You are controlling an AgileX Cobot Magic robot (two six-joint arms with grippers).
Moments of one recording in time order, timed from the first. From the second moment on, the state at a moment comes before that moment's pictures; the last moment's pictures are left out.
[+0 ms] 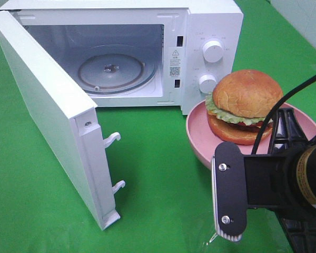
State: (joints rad) left arm 0.03 0.00 -0.50 -0.09 1.05 0.13; right arm 1.09 1.26 -0.58 -0.71 0.80 -0.04
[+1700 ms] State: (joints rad) left arm 0.03 0.00 -0.50 -0.09 1.05 0.13; right arm 0.65 1.28 -0.58 -0.05 0.38 -1.53
